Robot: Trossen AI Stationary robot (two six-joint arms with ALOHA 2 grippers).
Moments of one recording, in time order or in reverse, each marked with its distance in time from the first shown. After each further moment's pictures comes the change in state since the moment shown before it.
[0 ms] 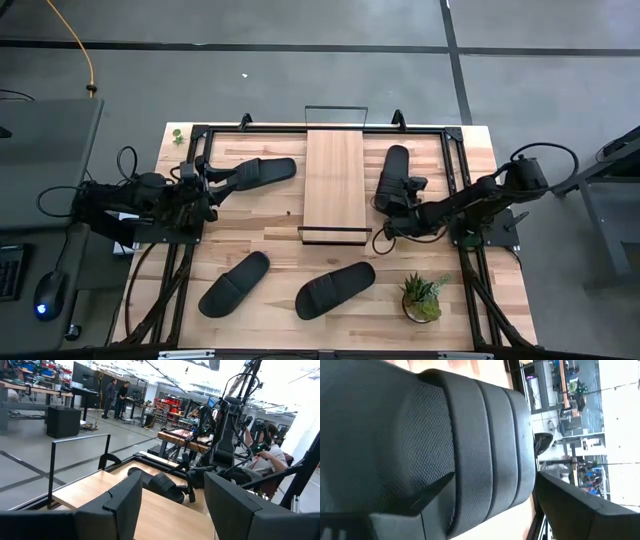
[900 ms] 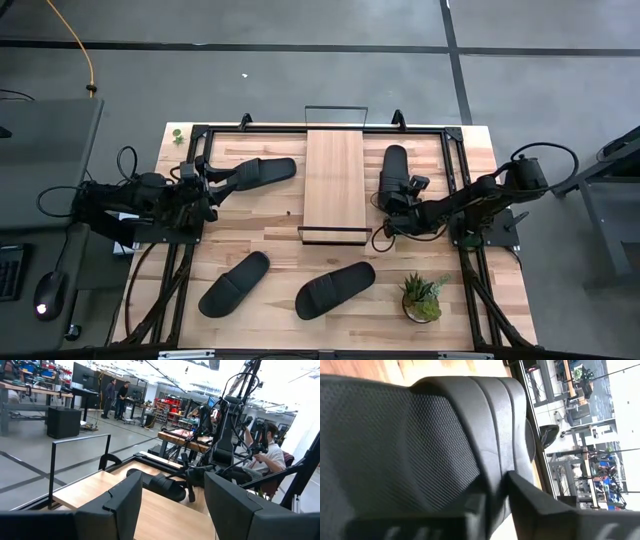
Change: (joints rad) left arm 0.000 0.000 0.000 0.000 0.000 0.007; right arm -0.015 -0.001 0.000 0.000 -0.035 0.087
